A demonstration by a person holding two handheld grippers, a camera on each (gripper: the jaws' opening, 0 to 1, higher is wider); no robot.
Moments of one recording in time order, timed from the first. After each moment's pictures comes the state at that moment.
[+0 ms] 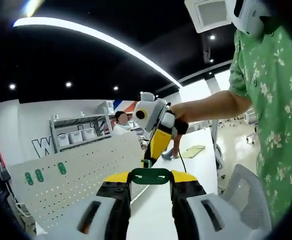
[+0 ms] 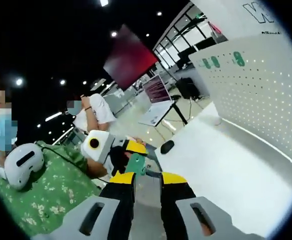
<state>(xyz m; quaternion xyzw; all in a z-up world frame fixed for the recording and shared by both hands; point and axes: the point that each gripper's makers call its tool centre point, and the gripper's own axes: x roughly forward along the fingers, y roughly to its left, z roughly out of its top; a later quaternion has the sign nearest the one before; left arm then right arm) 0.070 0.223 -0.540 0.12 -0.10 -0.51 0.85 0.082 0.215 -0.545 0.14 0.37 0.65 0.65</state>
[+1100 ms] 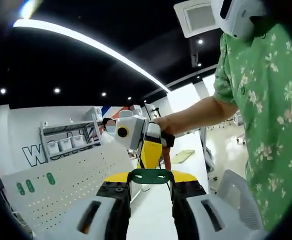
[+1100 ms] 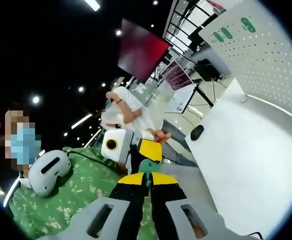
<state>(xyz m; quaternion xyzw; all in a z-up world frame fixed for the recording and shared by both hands) 0.050 0.203 -0.532 0.13 -0.12 -0.54 0.82 0.051 0.223 -0.540 0.19 0.41 0.69 0.57</state>
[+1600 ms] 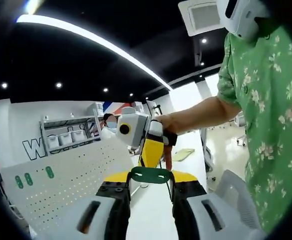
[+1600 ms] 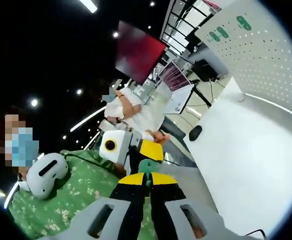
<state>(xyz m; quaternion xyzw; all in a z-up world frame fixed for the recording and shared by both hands) 0.055 0.207 -0.539 0.10 -0.09 -0.54 0.83 0.054 0.225 -0.543 0.21 0.41 0.68 0.57</state>
